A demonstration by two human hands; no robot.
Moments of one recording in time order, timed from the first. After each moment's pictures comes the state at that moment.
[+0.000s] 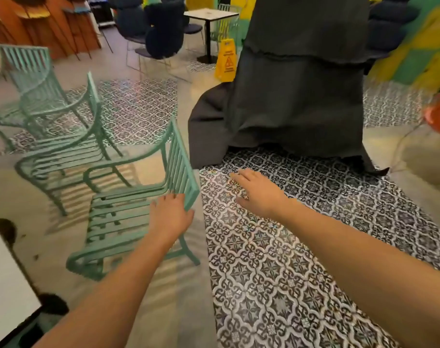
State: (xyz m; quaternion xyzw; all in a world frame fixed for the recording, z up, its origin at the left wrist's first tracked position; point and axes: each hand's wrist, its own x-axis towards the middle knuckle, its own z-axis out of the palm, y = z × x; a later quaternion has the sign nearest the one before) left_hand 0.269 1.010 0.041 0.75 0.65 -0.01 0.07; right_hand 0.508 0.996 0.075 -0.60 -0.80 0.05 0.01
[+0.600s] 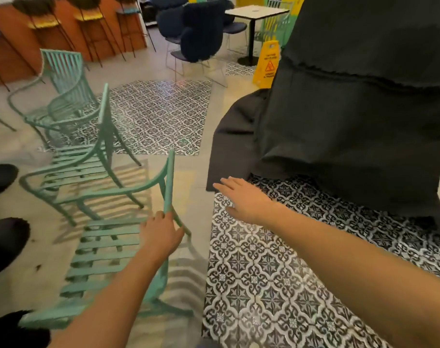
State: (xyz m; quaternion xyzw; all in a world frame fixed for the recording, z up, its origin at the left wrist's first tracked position) left_hand 0.377 1.281 0.007 0.64 0.76 -0.08 0.08; right_hand 0.612 1.336 0.050 -0.45 -0.89 0.06 -0.01
